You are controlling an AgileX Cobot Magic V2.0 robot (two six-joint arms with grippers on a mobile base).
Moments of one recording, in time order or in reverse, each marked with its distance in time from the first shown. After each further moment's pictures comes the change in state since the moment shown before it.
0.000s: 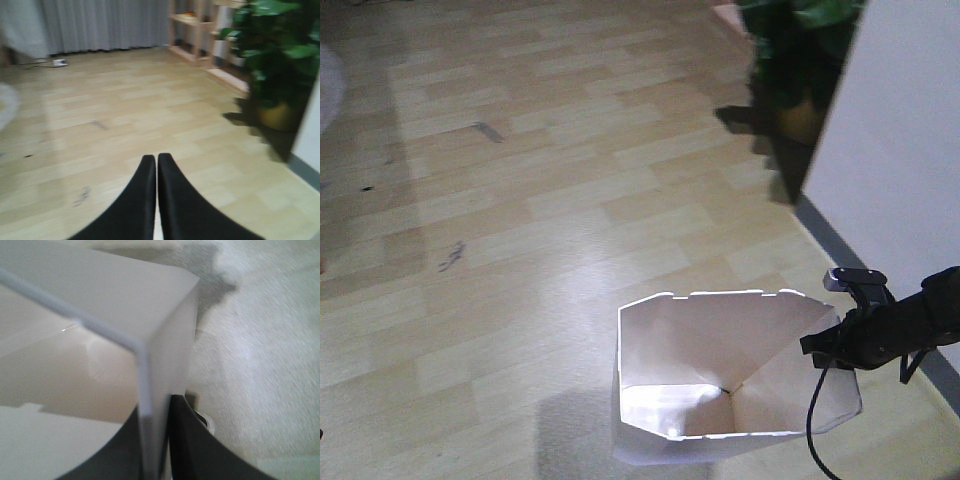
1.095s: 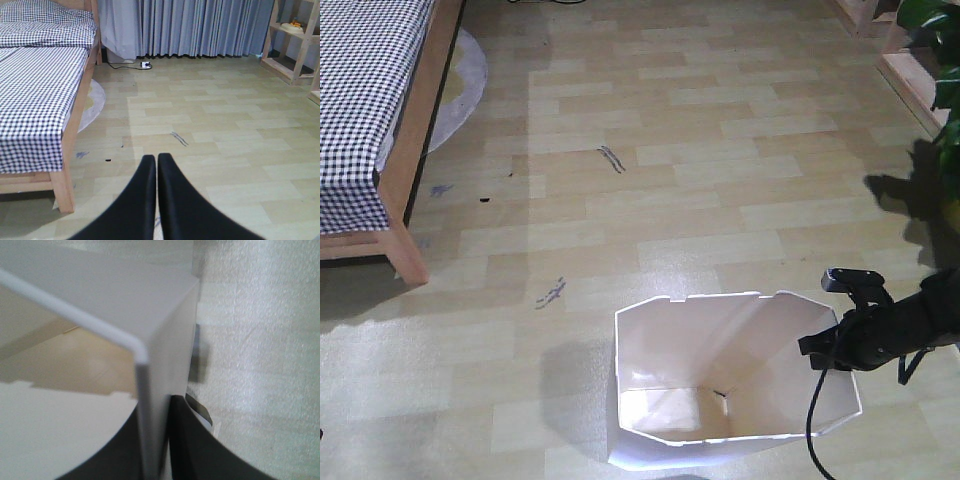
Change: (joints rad) left arm 0.000 0.000 0.000 0.000 0.000 0.000; right arm 0.001 0.000 0.001 -0.002 0.016 0.000
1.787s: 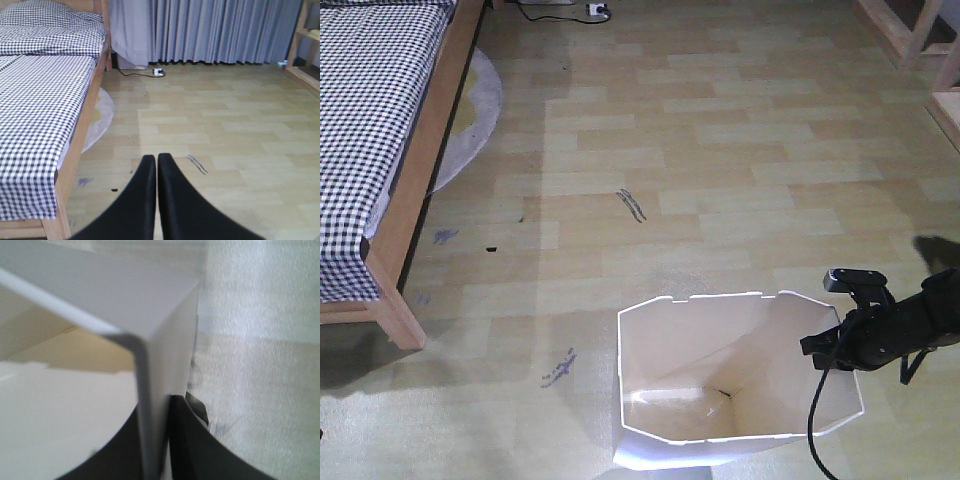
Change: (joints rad) left arm 0.000 0.000 0.000 0.000 0.000 0.000; right arm -0.001 0.000 0.000 0.000 -0.015 0.000
